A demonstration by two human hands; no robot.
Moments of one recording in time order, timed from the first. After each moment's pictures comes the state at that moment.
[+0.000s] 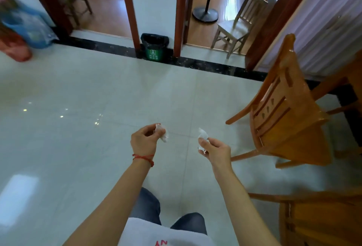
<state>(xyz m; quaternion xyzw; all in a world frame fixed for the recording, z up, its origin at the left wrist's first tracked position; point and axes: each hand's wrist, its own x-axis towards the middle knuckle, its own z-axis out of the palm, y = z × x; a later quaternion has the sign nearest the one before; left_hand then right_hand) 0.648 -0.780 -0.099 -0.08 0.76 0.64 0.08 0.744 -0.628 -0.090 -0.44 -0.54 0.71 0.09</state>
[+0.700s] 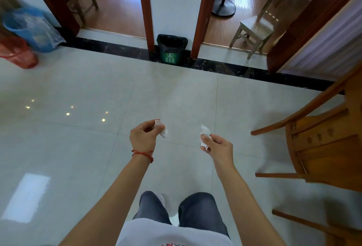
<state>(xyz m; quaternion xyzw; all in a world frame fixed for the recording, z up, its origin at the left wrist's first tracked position) 0.384 -0.871 -0.108 -0.09 0.75 0.64 0.10 0.485 -0.718 -0.094 -0.47 -0.53 0.70 0.09</state>
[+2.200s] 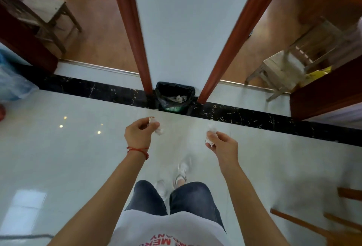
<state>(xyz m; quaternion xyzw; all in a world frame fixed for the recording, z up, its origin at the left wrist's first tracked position) -0.233 -0.635 -0.144 -0.14 0.79 0.58 0.14 -0.123 -0.461 -0.129 -0.52 -0.52 0.68 0.07</state>
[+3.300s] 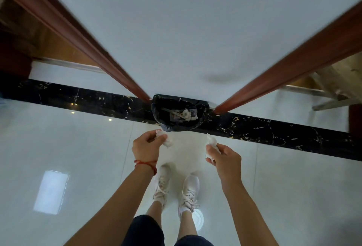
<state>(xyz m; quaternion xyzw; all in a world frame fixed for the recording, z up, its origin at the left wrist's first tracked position) -0.454 -0.479 -0.363 -0.24 0.82 0.48 0.21 -0.357 -0.329 -0.345 -0.54 -0.58 0.61 -0.03</state>
